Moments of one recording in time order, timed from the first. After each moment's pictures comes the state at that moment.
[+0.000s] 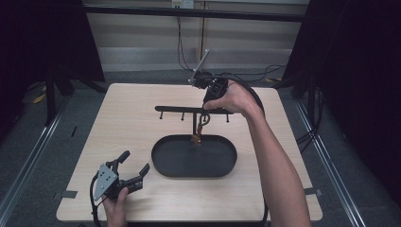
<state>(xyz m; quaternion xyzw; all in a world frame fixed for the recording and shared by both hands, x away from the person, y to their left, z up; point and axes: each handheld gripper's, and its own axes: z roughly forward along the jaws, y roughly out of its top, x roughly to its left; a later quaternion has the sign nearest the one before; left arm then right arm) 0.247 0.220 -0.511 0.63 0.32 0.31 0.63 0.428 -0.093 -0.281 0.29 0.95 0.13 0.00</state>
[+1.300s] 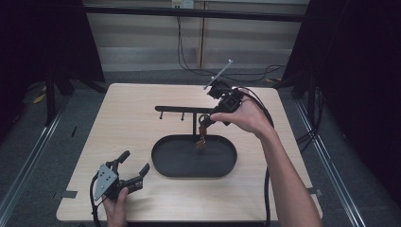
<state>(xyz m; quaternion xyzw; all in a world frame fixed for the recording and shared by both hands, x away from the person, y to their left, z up) 0.246 0.220 -0.510 0.63 0.32 0.31 0.63 0.380 -0.126 -0.287 0.32 0.91 0.25 0.01</state>
